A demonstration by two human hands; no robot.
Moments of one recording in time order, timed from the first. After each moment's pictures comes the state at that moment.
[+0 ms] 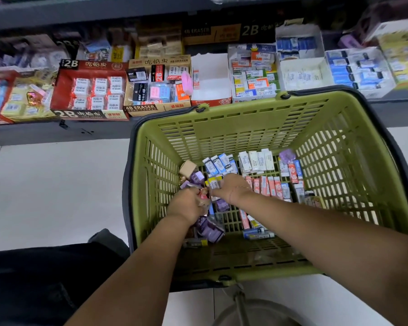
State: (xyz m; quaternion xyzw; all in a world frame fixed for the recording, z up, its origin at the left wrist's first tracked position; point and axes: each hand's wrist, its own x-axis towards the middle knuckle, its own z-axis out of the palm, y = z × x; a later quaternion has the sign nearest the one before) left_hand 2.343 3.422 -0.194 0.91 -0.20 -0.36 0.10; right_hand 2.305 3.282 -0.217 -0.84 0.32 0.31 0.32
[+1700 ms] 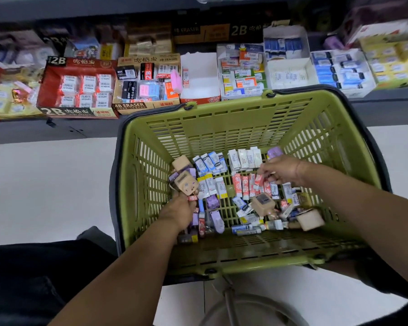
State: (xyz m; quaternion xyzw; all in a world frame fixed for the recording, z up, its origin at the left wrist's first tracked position) left_hand 2.327 3.427 -0.211 0.89 -0.21 -0.39 0.02; right_hand 2.244 3.146 -0.185 -0.68 0.41 0.28 0.54
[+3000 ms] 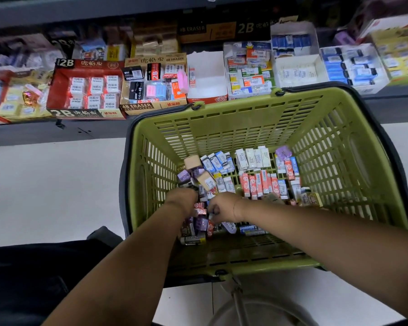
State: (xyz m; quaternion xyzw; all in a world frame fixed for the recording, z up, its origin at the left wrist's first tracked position) left_hand 2.360 3.411 -0.204 0.83 -0.35 -0.39 -0.19; right_hand 2.271 3.294 -0.212 -0.84 0.07 0.40 0.36
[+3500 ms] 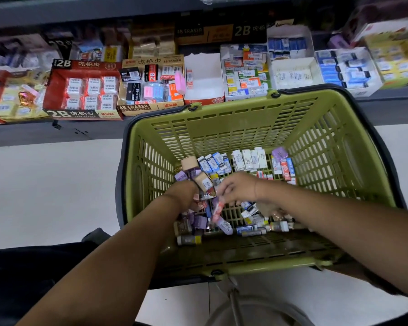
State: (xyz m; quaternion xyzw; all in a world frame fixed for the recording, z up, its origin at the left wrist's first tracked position) left_hand 2.371 3.408 -0.200 0.85 -0.32 -0.43 -0.03; right_hand 2.270 3.242 -0.181 -0.75 0.18 0.33 0.54
